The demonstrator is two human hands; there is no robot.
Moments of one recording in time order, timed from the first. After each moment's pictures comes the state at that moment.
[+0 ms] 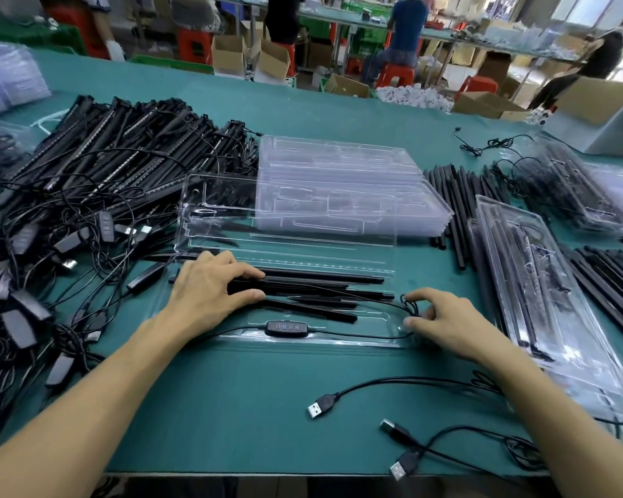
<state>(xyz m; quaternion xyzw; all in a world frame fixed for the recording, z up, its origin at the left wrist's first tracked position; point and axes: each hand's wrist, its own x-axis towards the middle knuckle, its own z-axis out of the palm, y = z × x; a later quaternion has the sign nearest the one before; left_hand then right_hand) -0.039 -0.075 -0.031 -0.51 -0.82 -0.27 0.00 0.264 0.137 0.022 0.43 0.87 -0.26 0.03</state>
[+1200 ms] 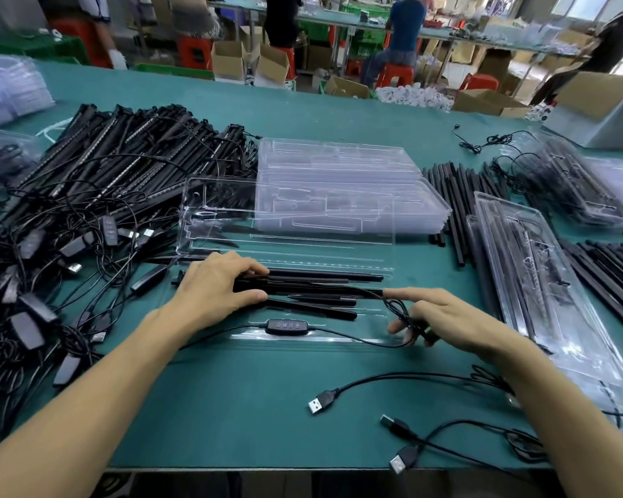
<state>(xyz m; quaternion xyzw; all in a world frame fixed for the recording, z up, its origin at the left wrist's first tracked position) -0.038 -0.070 -0.016 -0.51 -0.83 -0.22 -0.06 0.261 0.120 0.044 0.35 0.80 -0.48 0.03</state>
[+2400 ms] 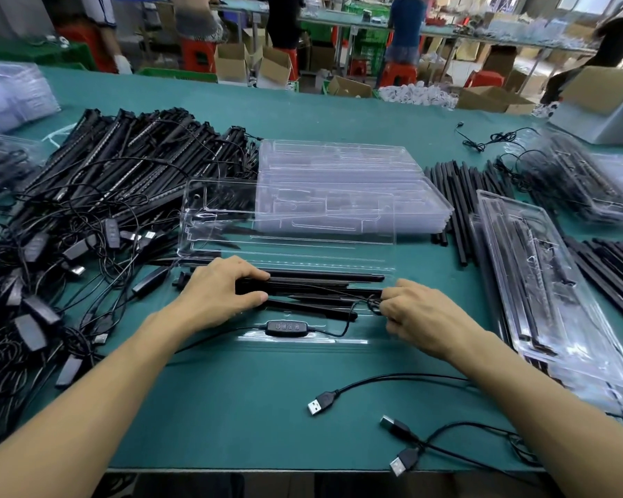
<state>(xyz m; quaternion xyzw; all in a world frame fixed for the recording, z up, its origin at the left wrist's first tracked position) -0.033 -0.071 -0.012 -0.50 -0.82 -0.26 -0.12 0.238 0.122 0.025 0.15 0.99 0.01 0.06</state>
